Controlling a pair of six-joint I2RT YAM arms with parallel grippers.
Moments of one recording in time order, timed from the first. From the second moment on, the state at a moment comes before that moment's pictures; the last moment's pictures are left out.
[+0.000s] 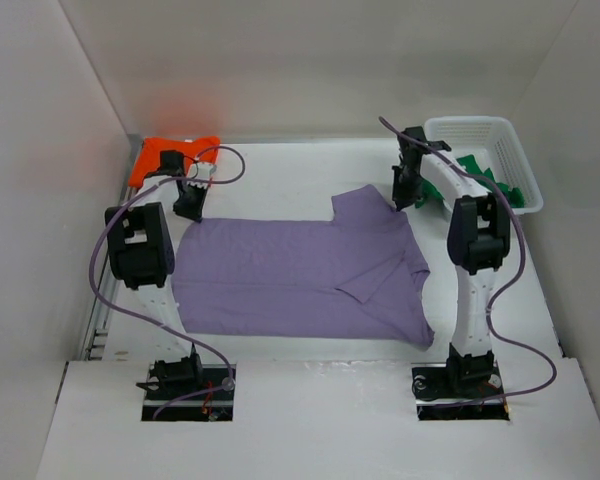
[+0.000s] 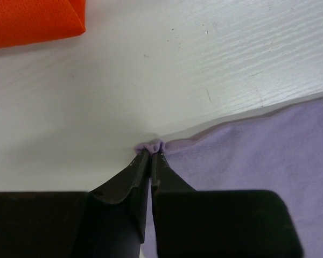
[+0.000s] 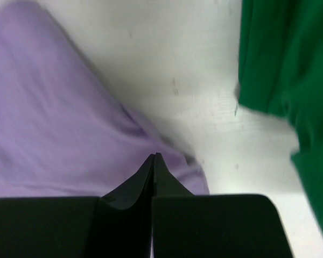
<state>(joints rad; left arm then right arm) 0.10 2.06 1.50 -0.57 0.19 0.40 0.16 2.24 1.93 -0.93 0.05 0.28</state>
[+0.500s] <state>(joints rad) 0.08 1.71 1.19 -0.57 0.19 0.49 0.26 1.86 1.58 -0.84 0.04 0.33</state>
